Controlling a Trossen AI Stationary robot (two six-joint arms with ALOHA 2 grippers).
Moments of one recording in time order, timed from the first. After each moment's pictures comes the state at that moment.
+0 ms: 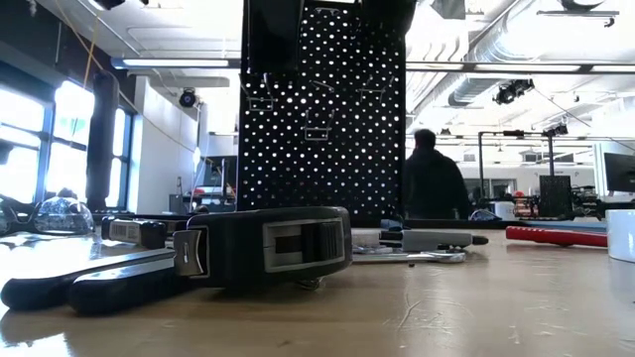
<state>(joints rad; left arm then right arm) -0.11 1.27 0.75 0.81 0.04 0.24 0.30 1.33 1.19 0.45 0.74 -0.44</state>
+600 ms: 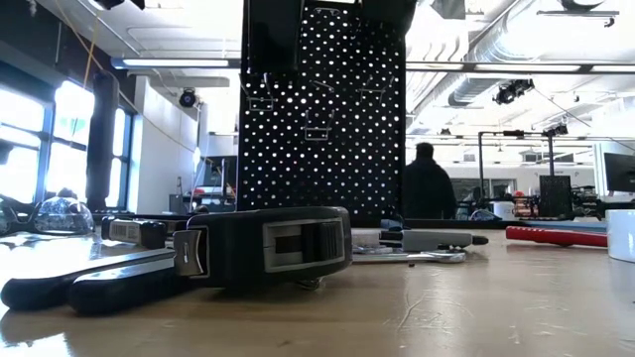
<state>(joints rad) -0.11 1.27 0.75 0.70 0.04 0.24 0.07 1.31 1.31 0.12 0.92 -0.21</state>
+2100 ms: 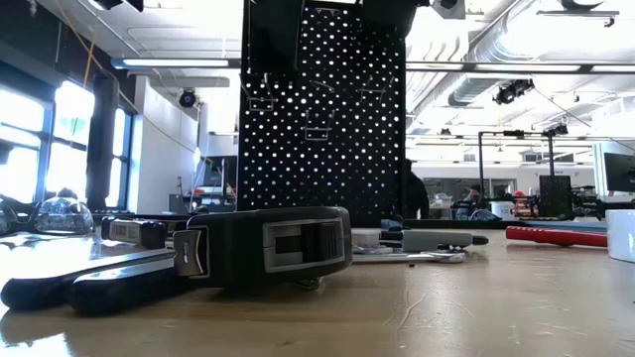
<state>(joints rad) -0.11 1.27 0.75 0.65 0.04 0.22 -0.09 1.34 1.32 -0.15 0.91 0.12</state>
